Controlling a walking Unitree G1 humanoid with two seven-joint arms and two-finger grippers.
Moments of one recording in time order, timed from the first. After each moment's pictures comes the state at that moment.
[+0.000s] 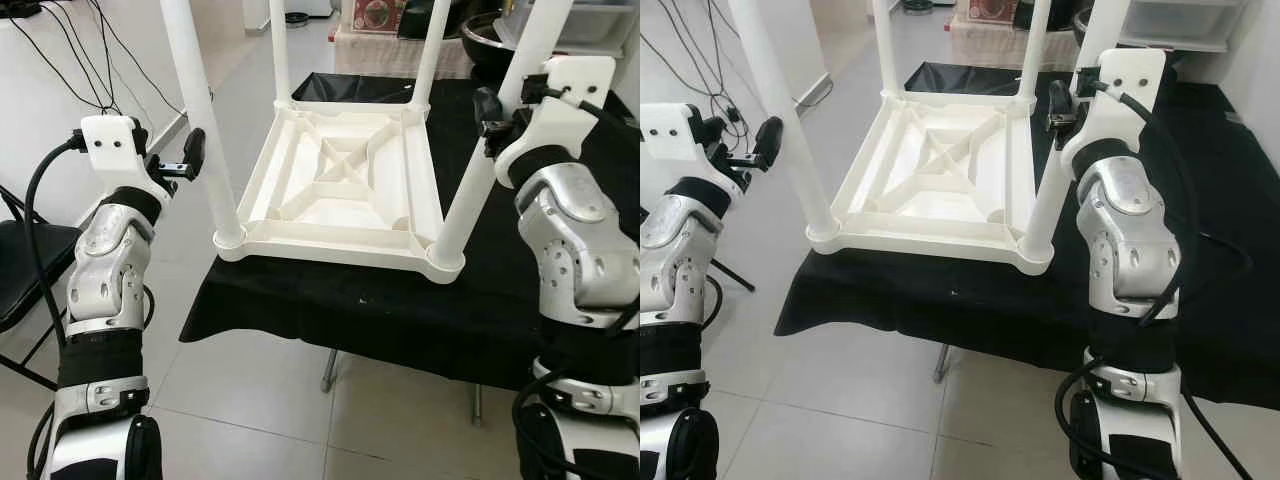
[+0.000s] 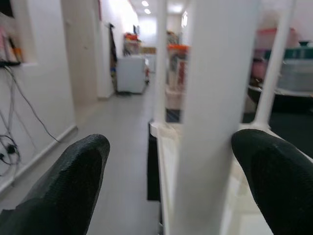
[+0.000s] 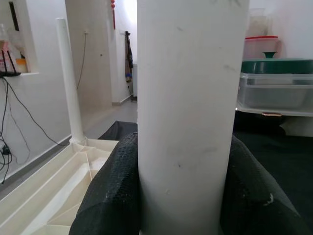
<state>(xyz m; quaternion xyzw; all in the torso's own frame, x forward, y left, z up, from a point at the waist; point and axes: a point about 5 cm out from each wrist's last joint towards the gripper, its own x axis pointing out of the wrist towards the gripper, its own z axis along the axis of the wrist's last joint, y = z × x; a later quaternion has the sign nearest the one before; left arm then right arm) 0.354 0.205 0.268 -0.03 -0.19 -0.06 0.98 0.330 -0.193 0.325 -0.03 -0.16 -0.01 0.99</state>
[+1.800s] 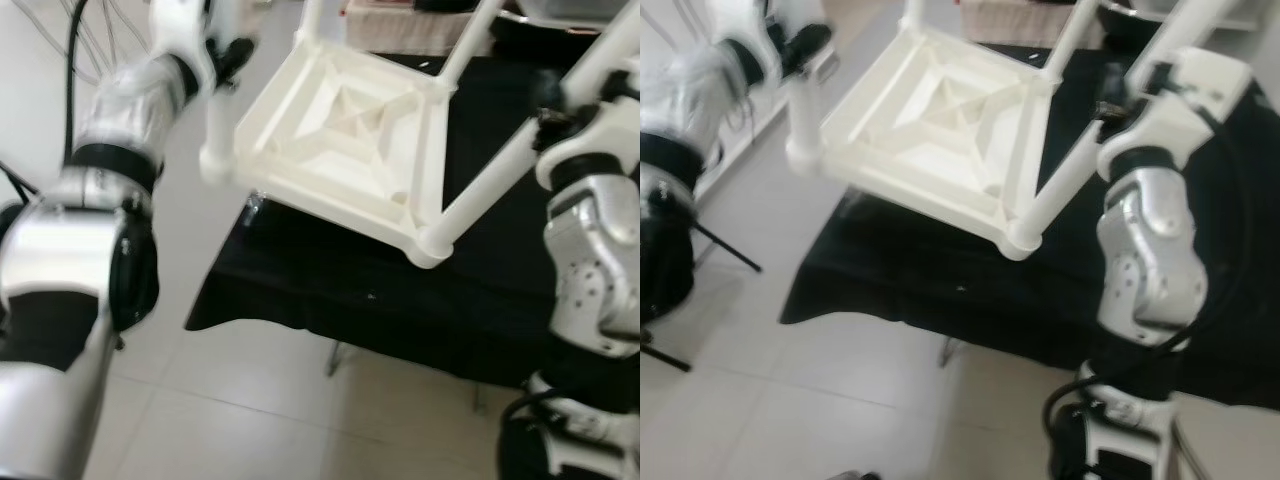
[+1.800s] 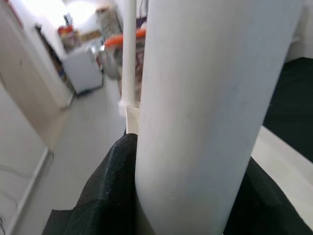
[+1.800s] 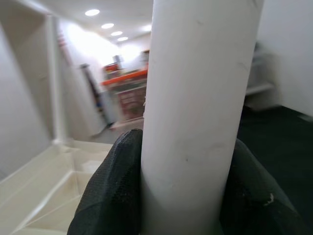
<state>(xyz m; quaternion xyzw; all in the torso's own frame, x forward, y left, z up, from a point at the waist) 0.408 0.139 0.422 0.13 -0.18 -0.20 0.95 0.312 -0.219 0.306 0.12 -0.19 -0.14 0.96</state>
